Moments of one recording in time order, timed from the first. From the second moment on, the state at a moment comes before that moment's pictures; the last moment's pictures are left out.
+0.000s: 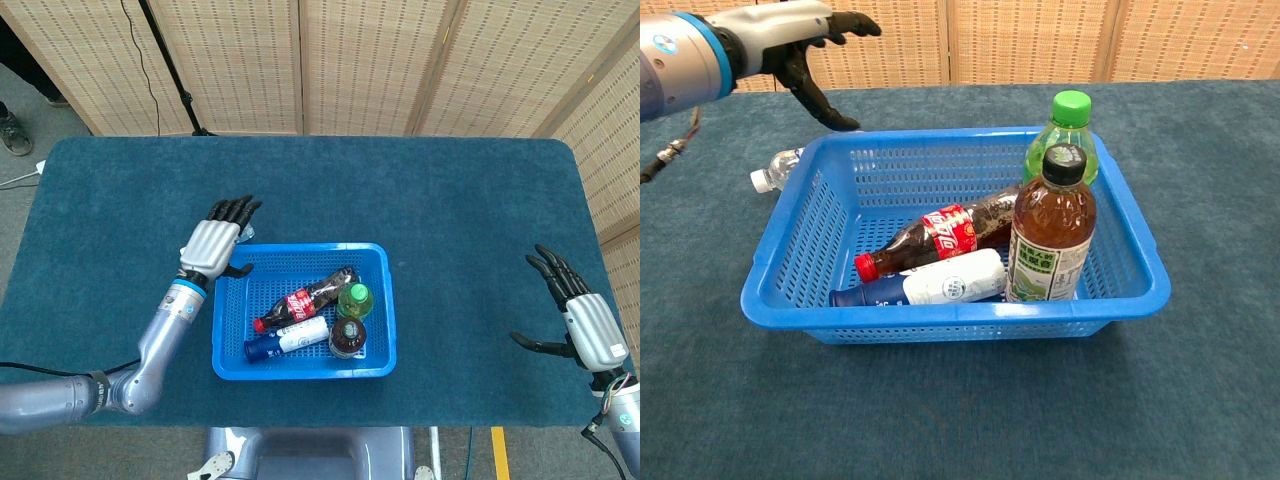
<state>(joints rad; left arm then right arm) -0.88 -1.45 -0.29 -1.66 0.76 1.05 0.45 0.24 -1.08 0.06 -1.46 -1.65 1.52 0.54</state>
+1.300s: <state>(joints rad) -0.99 -1.70 -0.25 -1.10 0.44 0.82 0.50 0.25 -1.08 0.06 -1.45 -1.64 1.50 0.55</state>
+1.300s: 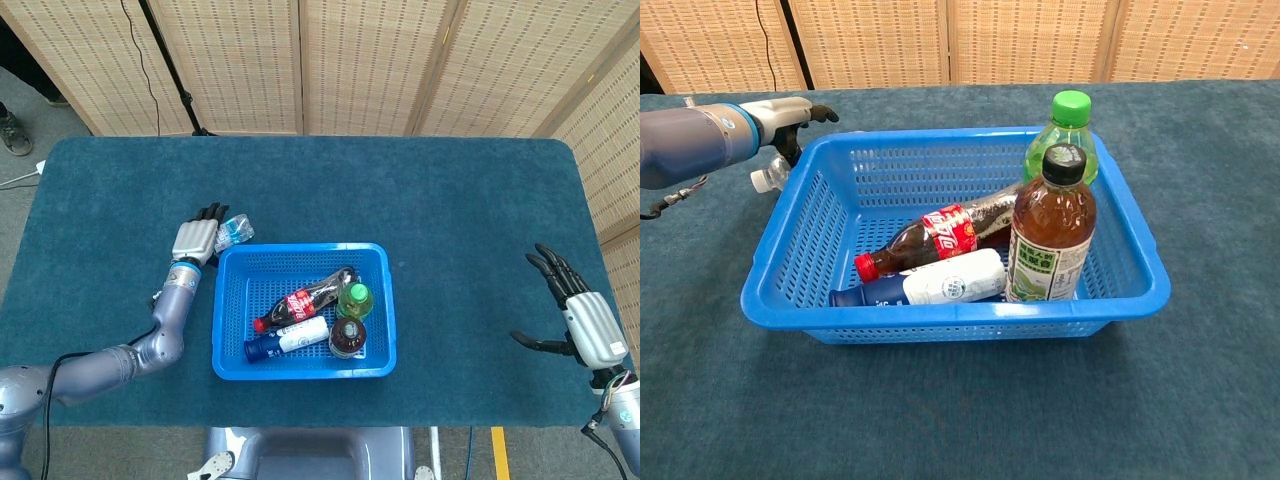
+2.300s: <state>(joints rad) -0.85 -1.58 -0.34 -1.27 0.68 0.97 0.28 0.24 -1.08 0.05 -1.46 -1.65 1.51 0.54</state>
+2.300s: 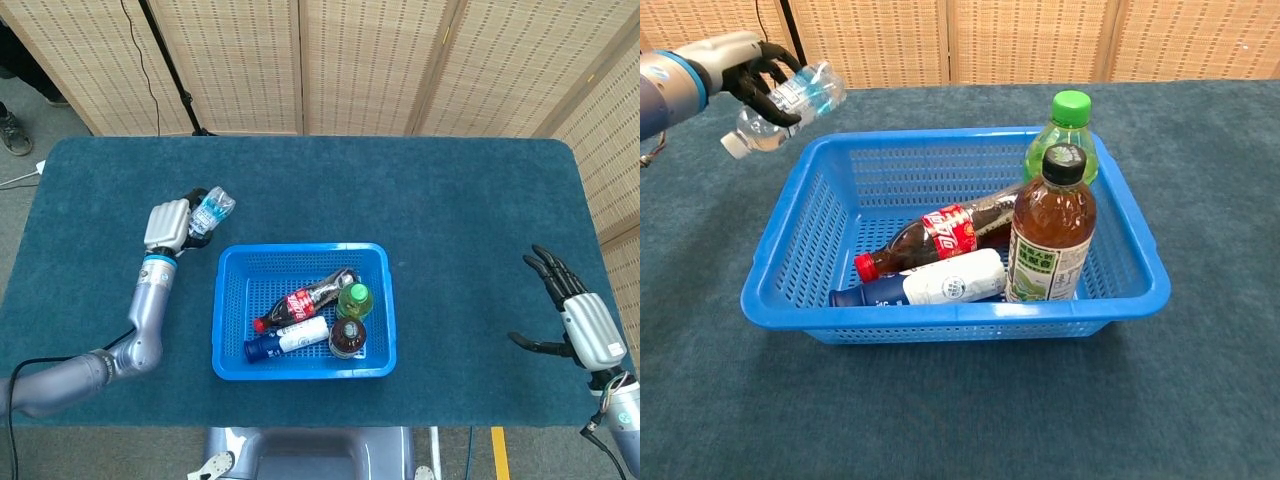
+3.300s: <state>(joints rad) -0.80 -1.57 -0.20 -1.58 1.20 1.01 0.24 0.24 -1.07 0.06 -1.46 -1.65 1.51 0.57</state>
